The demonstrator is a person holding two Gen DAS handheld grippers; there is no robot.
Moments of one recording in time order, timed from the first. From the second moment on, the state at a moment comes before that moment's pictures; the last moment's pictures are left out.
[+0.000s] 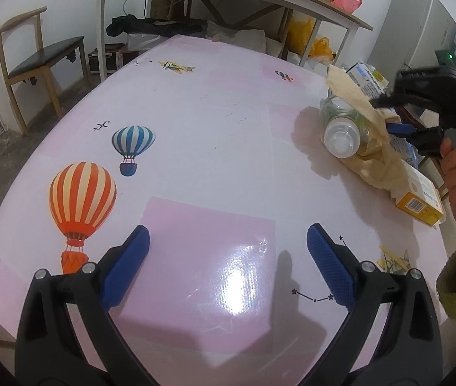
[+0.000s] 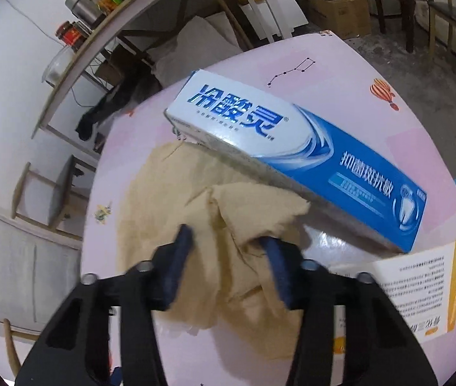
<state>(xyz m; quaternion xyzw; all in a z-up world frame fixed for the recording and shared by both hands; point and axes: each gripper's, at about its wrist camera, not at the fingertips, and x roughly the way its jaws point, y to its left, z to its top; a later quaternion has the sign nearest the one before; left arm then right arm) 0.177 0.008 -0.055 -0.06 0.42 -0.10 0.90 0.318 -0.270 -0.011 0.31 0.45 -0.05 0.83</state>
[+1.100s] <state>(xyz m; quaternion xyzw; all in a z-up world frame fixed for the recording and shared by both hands) 0.114 0.061 -0.010 -0.09 0.31 -0.22 0.92 0.243 -0.209 0.021 0.41 0.43 0.26 0.76</state>
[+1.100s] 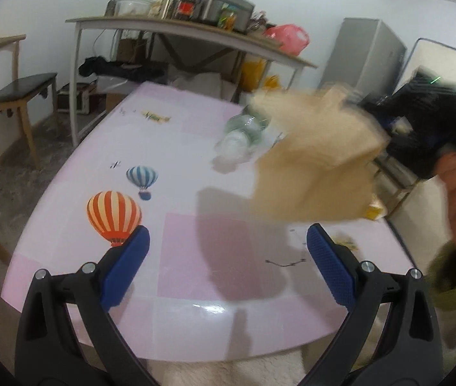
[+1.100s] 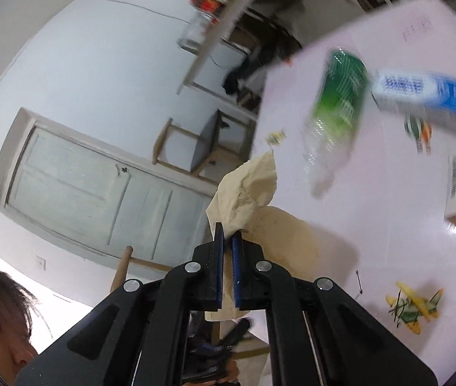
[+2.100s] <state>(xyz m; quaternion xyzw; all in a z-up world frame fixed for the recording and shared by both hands) 0.189 -0.034 -0.068 -0.02 0.42 -0.29 0.86 0.265 -0.219 -0.039 0.30 0.58 0.21 0.73</state>
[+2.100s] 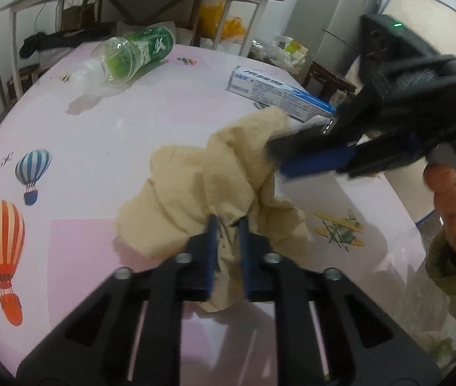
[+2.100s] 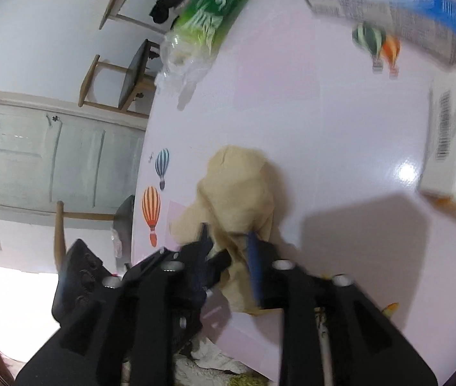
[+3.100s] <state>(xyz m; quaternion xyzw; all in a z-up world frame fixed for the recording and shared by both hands) 0.177 0.085 -0.067 -0.13 0.42 -0.15 0.88 0.549 -0.097 -0.052 0.11 0.63 0.10 0.76</state>
